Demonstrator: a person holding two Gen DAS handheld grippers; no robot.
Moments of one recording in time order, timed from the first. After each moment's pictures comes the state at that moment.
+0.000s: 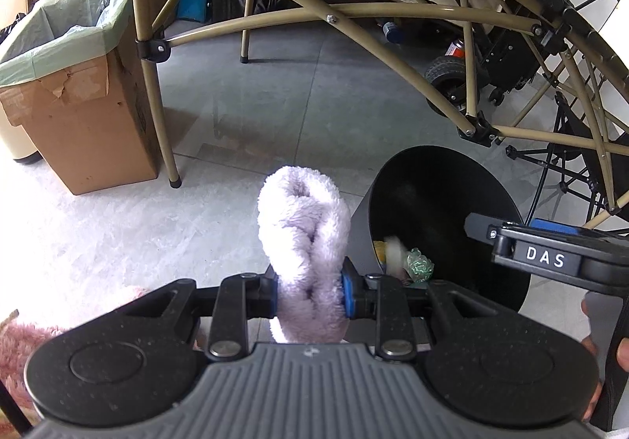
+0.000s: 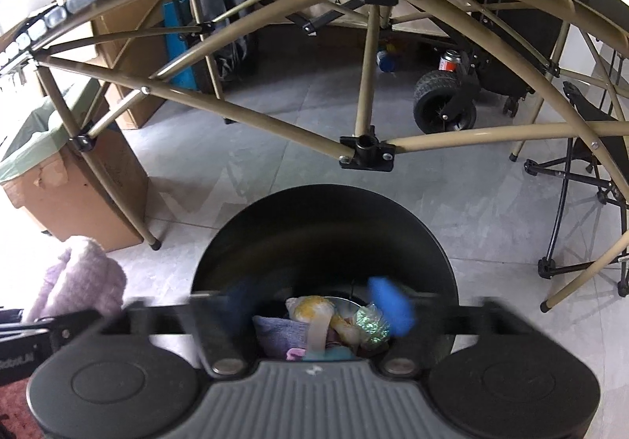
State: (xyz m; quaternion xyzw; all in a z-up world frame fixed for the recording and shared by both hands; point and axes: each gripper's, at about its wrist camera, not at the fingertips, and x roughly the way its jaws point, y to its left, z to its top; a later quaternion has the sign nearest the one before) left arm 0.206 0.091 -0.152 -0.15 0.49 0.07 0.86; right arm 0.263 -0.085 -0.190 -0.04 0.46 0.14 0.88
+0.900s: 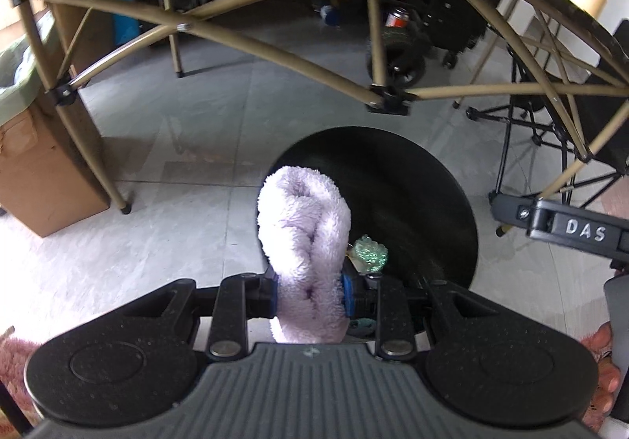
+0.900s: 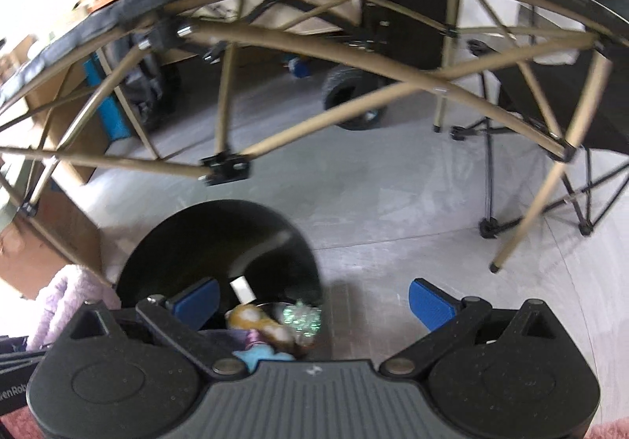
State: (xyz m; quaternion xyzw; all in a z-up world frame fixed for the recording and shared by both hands) left arm 0.236 -0.001 -0.151 -0.07 0.50 0.01 0.86; right arm 0.255 -0.201 -0.181 0.06 0.45 0.03 0.89
